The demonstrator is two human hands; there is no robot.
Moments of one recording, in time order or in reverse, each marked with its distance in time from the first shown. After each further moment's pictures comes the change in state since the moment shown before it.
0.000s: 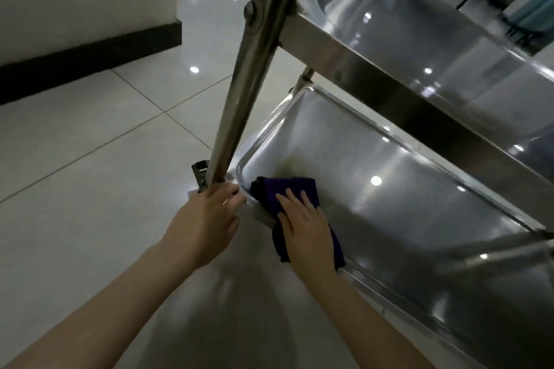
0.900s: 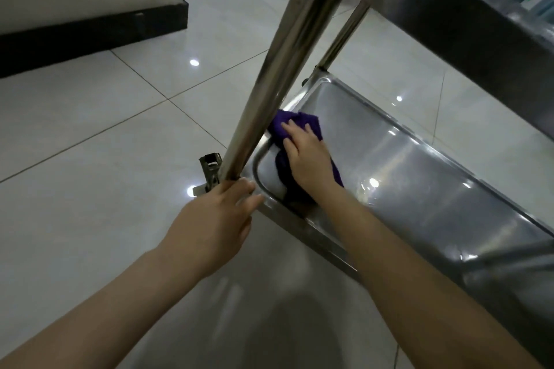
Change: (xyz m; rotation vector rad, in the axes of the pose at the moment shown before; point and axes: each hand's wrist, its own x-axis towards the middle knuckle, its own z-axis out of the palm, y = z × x) left_hand -0.004 -0.011 0.006 0.048 0.064 0.053; right_hand 0.138 -0.012 0.011 0.121 -0.076 -0.021
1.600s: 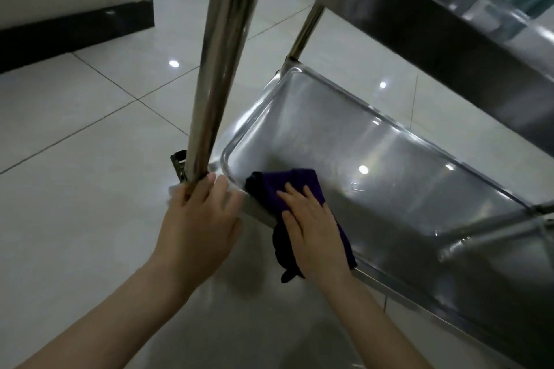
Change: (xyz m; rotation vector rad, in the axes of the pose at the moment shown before) left_hand 0.001 0.032 0.012 0.277 0.008 -0.040; right_hand -0.157 0.018 -0.010 -0.005 0.022 0.082
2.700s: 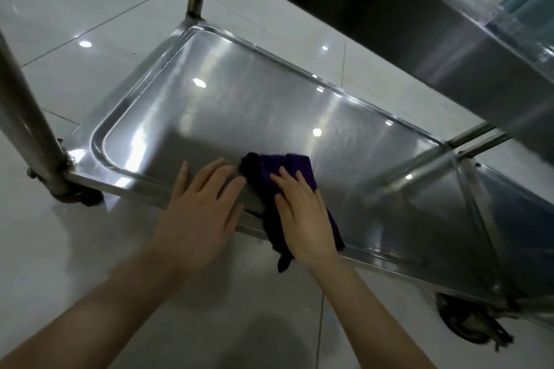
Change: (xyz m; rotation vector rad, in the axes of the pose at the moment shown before) left_hand 0.044 0.110 0.044 -0.310 -0.048 0.191; right_hand -0.041 0.097 -0.040 -0.032 0.120 0.248
